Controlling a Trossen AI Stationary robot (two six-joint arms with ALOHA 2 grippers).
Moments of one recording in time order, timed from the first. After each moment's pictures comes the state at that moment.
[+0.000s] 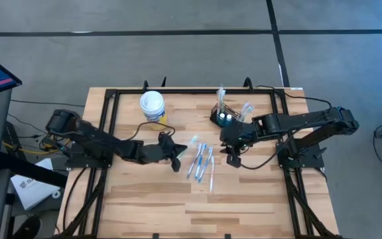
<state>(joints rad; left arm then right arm) -0.23 1.52 0.65 0.45 -0.60 -0.50 0.12 1.35 1.21 -0.83 0.05 0.30</state>
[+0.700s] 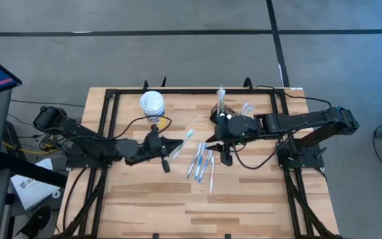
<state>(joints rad) -0.34 1.29 0.65 0.66 -0.70 -0.05 0.12 1.35 1.21 -0.48 0.06 0.17</state>
